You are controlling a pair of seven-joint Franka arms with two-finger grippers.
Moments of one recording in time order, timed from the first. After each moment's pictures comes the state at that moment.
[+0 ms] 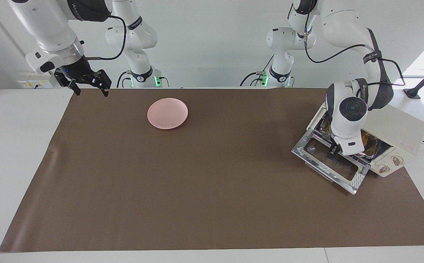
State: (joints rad) left arm -0.10 0.29 0.04 -1.85 0.38 1.97 -1.02; right arm -0.02 -0.07 0.00 -1.66 -0.02 1.50 0.05
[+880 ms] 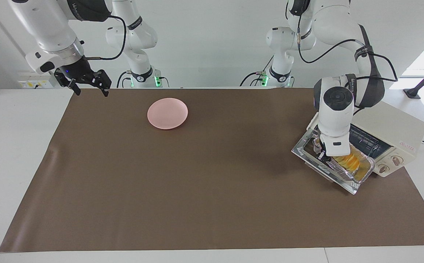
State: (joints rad) left arm -0.31 0.50 0.01 -1.42 0.22 1.91 -0.89; right arm -0.02 -0.07 0.00 -1.66 -0.02 1.50 0.05
